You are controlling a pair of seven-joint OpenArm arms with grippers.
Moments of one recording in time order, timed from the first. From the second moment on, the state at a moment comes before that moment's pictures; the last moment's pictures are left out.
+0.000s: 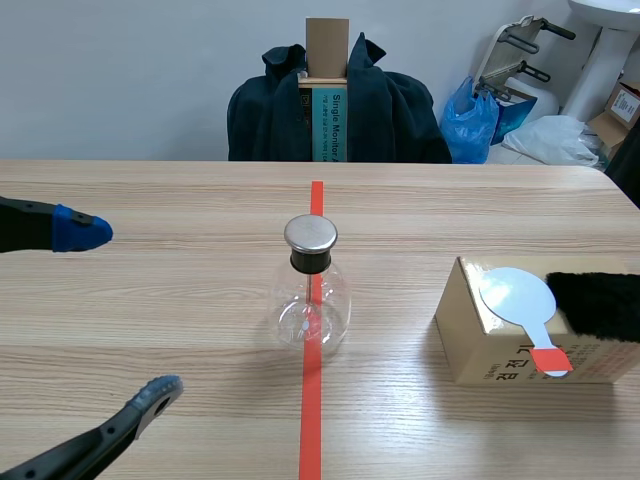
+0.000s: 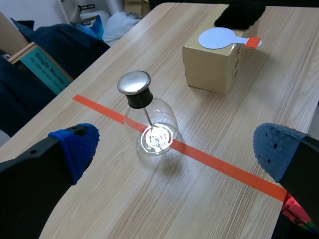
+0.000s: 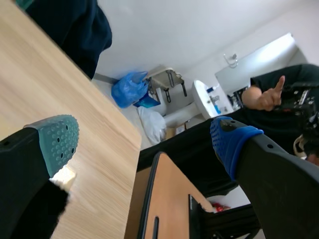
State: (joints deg) left arm 58.6 -57.0 -5.5 128.4 -12.4 -12.4 -18.0; right arm -47.5 27.0 25.6 124.9 -17.0 0.6 9.8
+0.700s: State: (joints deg) left arm 58.6 -56.2 -5.5 128.3 -12.5 -12.4 -18.0; right arm -38.4 36.5 0.7 134.7 -2.0 10.8 -19.5
